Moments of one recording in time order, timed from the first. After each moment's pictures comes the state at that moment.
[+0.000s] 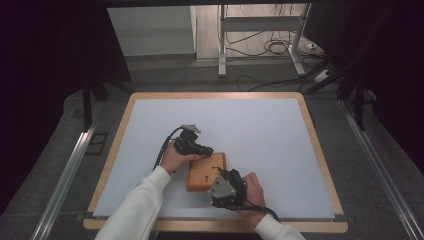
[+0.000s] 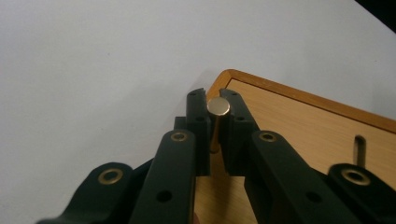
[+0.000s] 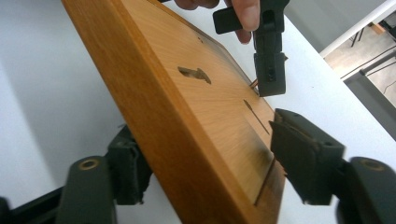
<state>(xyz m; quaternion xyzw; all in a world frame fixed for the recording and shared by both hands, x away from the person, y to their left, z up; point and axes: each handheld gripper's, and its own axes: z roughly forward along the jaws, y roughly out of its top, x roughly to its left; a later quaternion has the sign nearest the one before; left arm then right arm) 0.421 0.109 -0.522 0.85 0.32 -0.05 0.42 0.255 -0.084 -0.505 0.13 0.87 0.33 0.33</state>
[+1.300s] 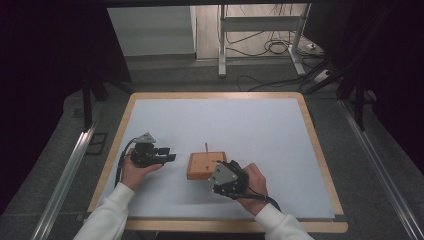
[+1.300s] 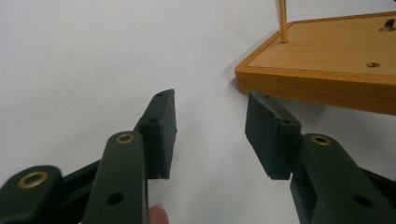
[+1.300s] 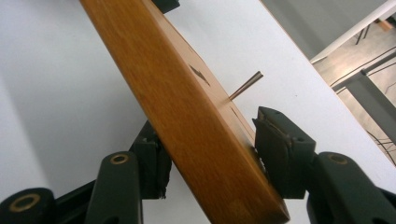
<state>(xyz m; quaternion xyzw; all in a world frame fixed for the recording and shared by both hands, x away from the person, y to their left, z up) 0.361 0.227 -0.526 0.80 0.40 0.06 0.45 0.273 -0.084 -0.473 0.13 0.88 0.33 0.32</state>
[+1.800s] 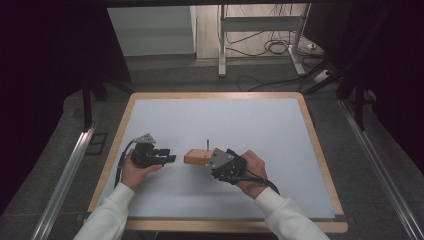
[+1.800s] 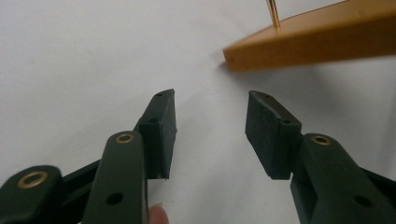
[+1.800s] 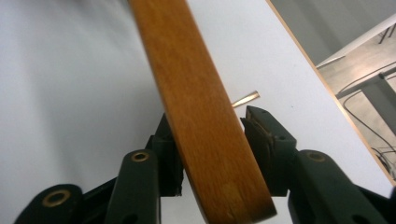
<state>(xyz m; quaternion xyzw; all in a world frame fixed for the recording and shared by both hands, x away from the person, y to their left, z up) 0.362 0.229 -0.531 0.80 0.40 0.05 0.44 0.303 -0.076 -0.446 0.11 0.90 0.30 0.29</state>
